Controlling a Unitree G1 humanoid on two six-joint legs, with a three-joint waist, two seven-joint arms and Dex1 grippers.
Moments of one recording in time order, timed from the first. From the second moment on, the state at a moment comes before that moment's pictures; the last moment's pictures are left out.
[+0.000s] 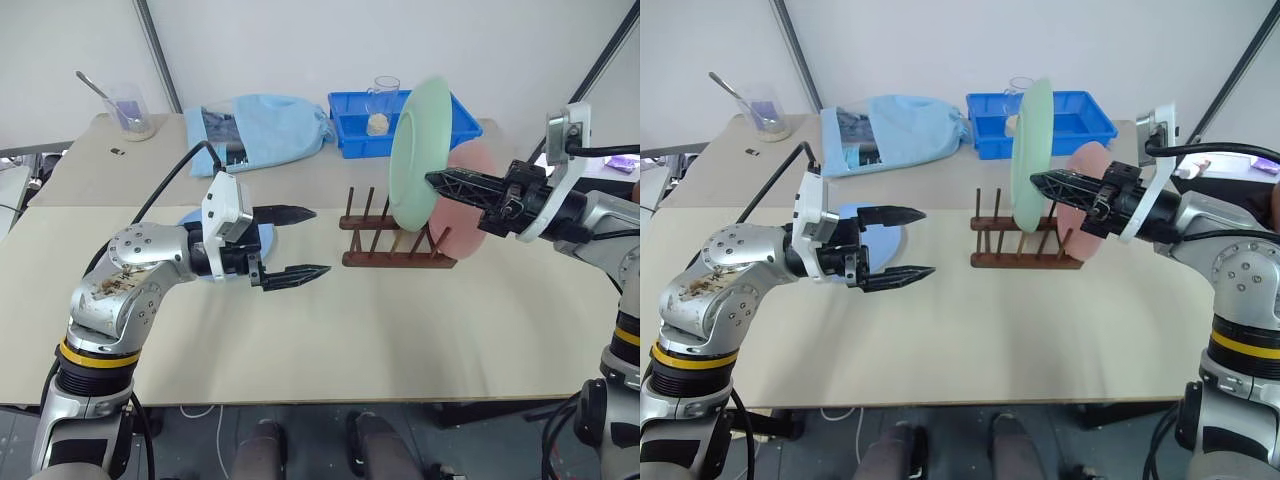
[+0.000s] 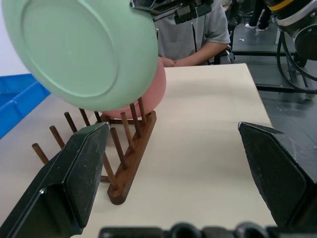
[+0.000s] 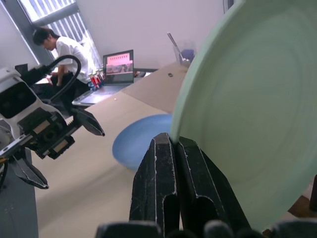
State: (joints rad) left arm -0.54 0.66 0.01 -0.34 -0.60 0.54 -1.04; right arm -0.68 -0.75 -0.29 -0.16 0.98 1.03 0.74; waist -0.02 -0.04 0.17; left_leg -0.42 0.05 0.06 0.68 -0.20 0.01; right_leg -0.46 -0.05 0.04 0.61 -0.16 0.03
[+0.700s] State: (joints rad) left arm -0.54 0.64 0.00 -0.36 -0.62 0.54 -1.03; right arm -0.69 -0.83 -0.28 -0.12 0.96 1.03 0.80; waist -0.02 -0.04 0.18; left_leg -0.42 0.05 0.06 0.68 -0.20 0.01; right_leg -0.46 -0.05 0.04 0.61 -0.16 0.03
